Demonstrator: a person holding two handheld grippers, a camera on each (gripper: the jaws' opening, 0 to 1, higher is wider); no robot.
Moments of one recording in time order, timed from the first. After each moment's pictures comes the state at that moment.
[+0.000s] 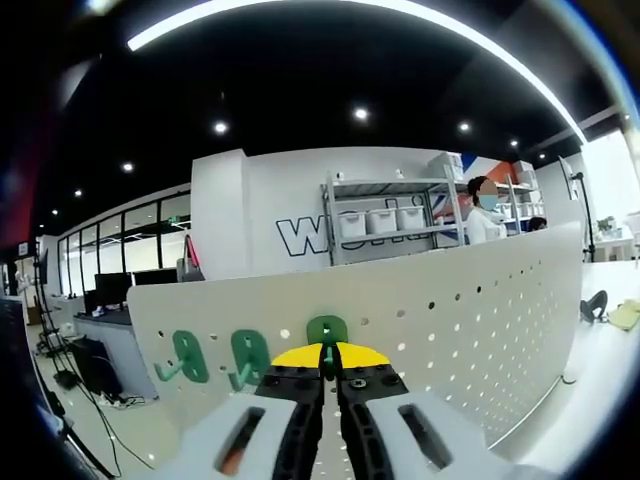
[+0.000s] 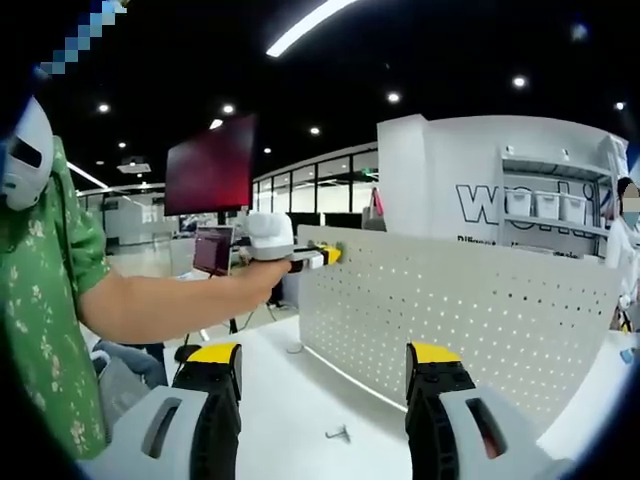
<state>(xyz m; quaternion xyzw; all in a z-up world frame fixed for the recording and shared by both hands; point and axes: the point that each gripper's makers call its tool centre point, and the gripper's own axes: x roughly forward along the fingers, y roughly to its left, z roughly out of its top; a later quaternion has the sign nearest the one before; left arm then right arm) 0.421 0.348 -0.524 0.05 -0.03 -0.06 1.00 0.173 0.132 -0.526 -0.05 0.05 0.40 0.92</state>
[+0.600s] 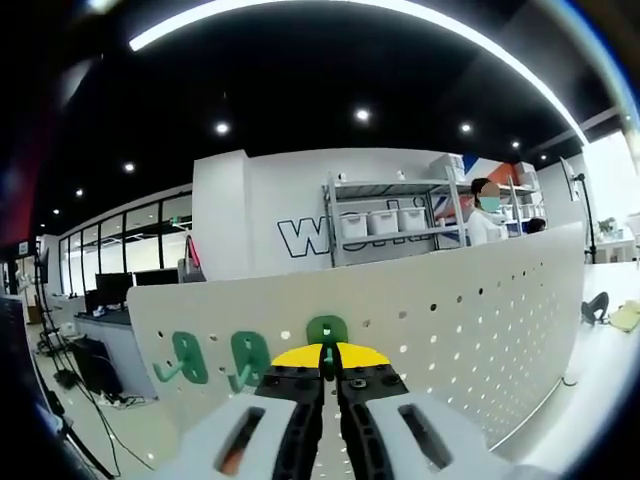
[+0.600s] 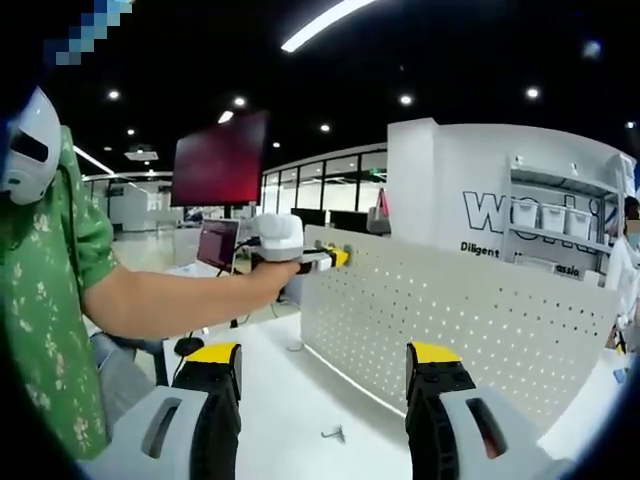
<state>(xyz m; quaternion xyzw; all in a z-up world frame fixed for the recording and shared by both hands) 0.422 0.348 -0.523 0.05 -0.03 -0.06 1.00 0.171 0.134 -0.521 -0.07 0.05 0.40 0.91</state>
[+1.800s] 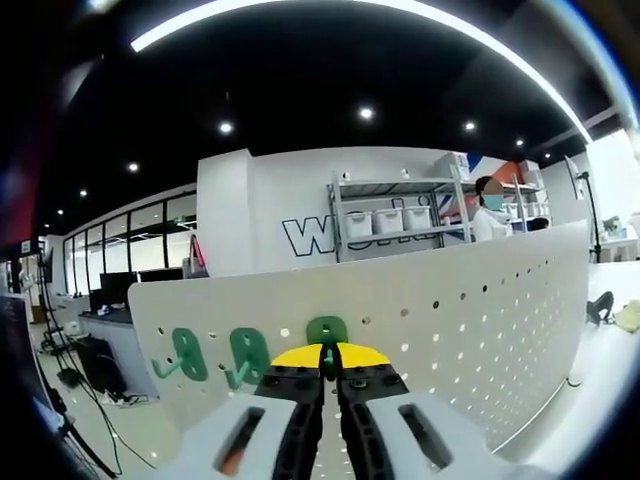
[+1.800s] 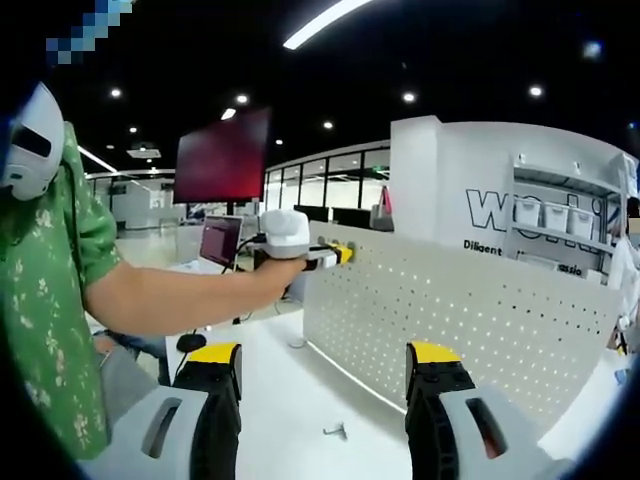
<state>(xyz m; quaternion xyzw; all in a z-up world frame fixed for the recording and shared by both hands) 0.428 0.348 -0.526 0.05 -0.03 -0.05 1.00 0.167 0.136 -0.526 -0.07 0.06 0.41 0.91</state>
